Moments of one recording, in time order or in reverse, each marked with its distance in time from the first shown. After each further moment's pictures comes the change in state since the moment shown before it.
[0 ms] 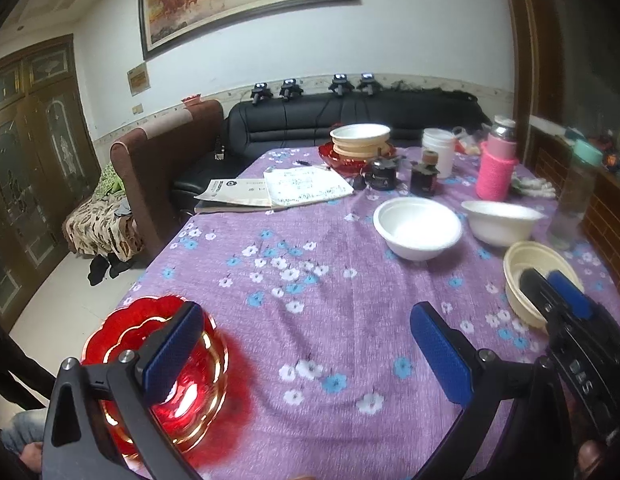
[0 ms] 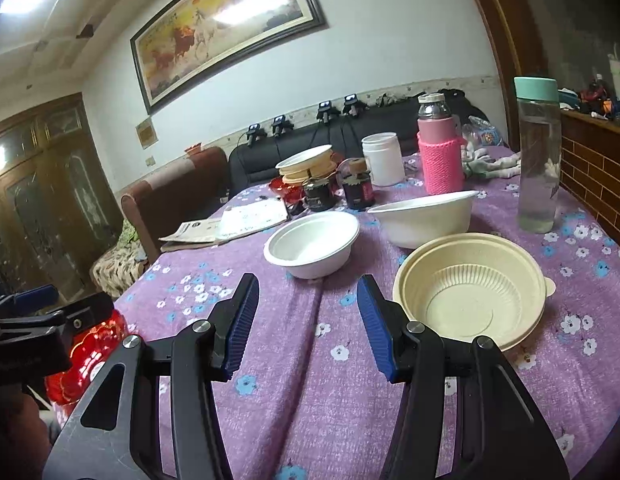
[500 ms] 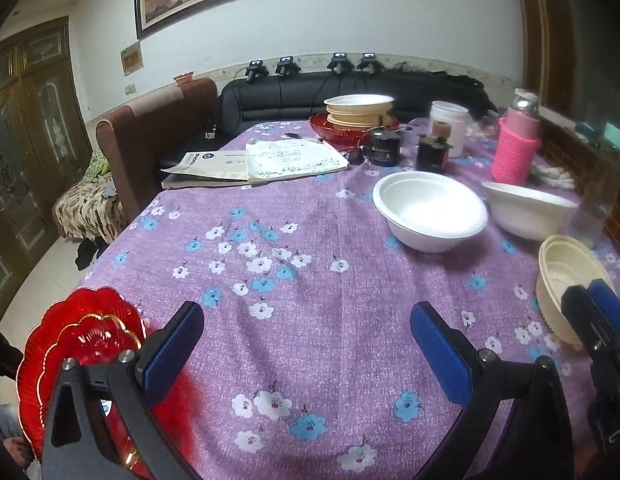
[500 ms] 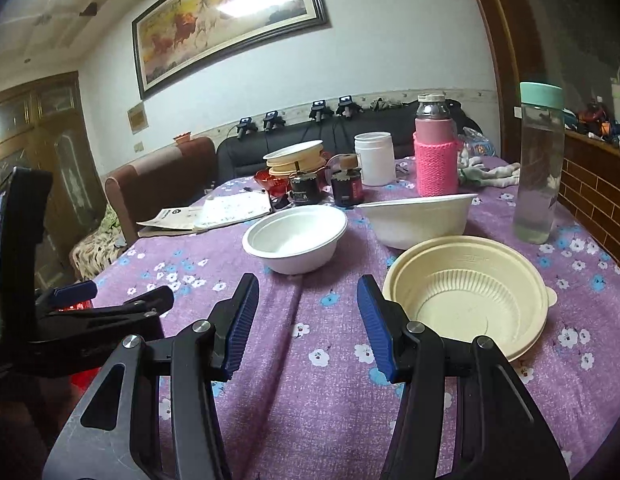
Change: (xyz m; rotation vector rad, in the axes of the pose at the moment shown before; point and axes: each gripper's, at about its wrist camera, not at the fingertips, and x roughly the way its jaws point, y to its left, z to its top) left arm 0.072 -0.020 -0.011 -0.020 0.071 -0.025; right arm 0.008 -0.012 0.007 -0.099 0.033 -0.090
